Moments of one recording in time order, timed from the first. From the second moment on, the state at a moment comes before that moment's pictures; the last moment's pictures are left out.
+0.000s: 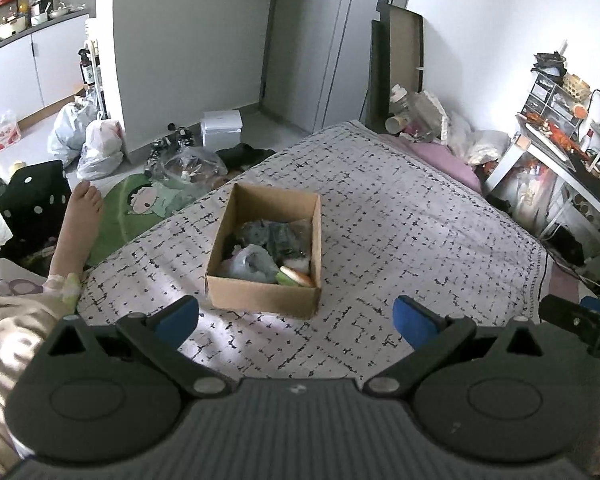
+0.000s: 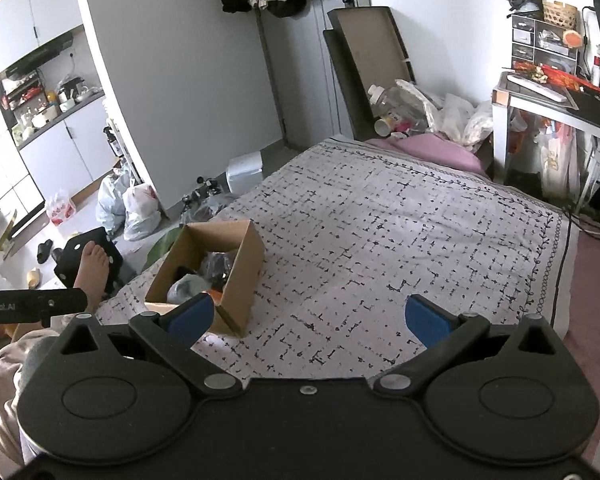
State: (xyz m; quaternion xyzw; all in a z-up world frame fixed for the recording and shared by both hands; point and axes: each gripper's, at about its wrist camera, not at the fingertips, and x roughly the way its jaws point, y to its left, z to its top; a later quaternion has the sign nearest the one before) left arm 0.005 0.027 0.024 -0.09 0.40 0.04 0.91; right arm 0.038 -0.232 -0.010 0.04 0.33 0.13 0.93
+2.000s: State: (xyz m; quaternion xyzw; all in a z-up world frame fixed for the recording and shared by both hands) left arm 0.000 0.016 0.019 -0.06 0.40 0.04 0.91; right arm 0.037 -0.228 -0.016 0.03 0.34 0.14 0.93
